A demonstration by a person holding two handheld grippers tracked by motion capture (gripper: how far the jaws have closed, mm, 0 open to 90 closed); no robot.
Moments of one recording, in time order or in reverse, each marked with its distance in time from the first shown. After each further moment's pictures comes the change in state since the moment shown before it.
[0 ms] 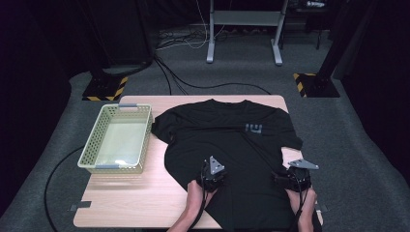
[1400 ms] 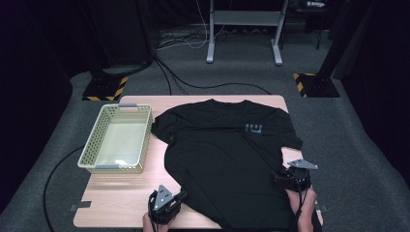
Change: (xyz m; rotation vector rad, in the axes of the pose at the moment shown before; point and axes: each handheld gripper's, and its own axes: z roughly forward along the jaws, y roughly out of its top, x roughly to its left) left arm 0.026 -0.102 -0.129 -0.117 0.072 -0.113; right arm 0.001 0.000 0.000 0.004 -0.015 -0.006
